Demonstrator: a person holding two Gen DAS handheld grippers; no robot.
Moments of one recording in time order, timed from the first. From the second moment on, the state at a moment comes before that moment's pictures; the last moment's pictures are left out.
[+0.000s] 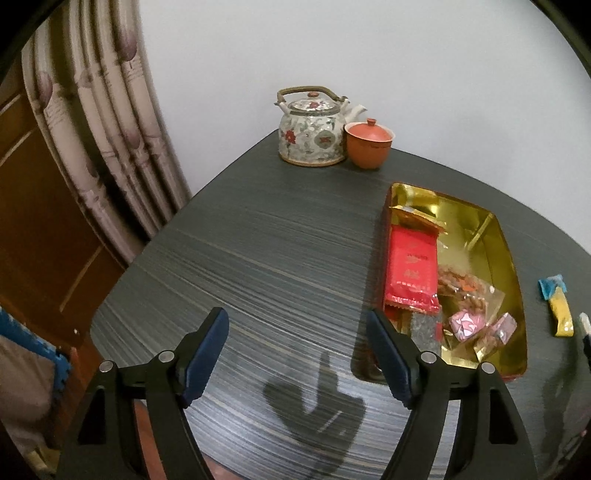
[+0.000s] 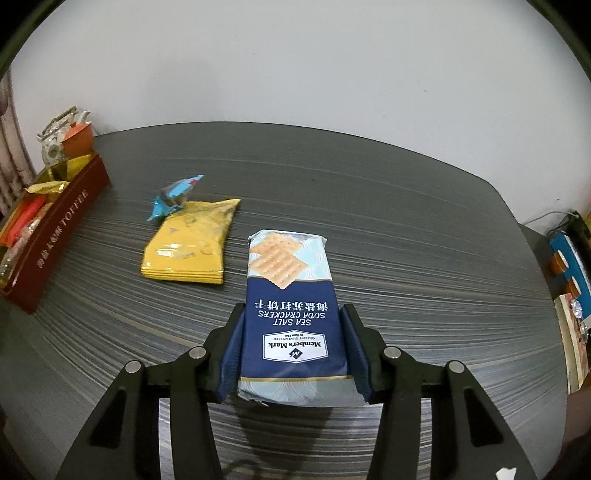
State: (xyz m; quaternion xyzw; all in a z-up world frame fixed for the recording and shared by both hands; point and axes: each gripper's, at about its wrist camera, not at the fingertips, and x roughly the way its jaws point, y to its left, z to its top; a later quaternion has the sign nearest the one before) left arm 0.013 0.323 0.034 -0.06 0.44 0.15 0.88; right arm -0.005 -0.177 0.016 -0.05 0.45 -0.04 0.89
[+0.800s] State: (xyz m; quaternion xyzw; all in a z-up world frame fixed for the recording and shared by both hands) left arm 0.011 0.346 0.024 -0.11 0.46 0.18 0.86; right arm 0.011 -0.032 0.053 -0.06 0.41 0.12 0.90
